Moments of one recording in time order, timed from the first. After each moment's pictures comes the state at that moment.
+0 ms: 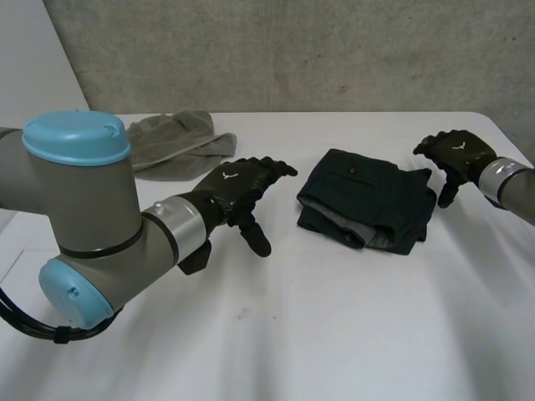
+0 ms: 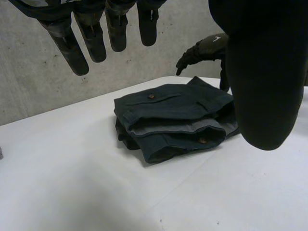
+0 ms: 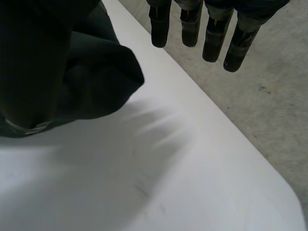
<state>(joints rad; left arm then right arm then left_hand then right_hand) 4.15 -2.03 -1.33 3.07 -1.28 3.10 1.57 -0.56 0.67 0.21 1.08 2.52 0.19 0.20 0.21 0.20 0.05 0.20 0.22 0.21 0.24 0.07</state>
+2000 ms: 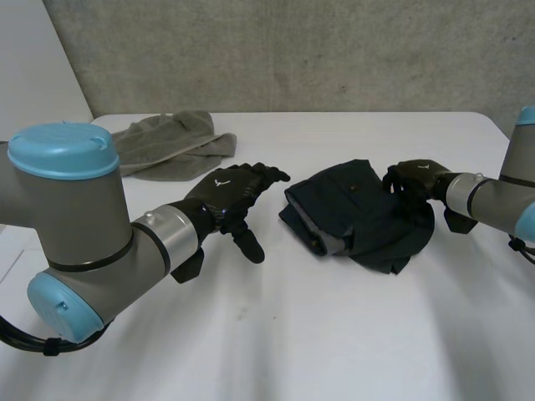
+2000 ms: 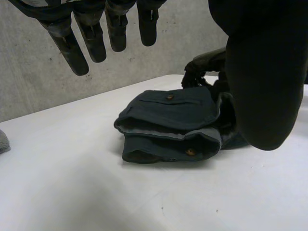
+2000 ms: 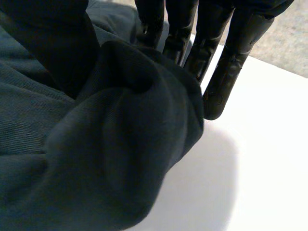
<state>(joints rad) 4.17 -1.99 -1.42 3.12 -1.28 3.10 1.66 -0.52 0.63 0.41 1.05 2.81 0.19 0.20 0.21 0.20 0.05 0.85 1.15 1.11 1.17 0.91</state>
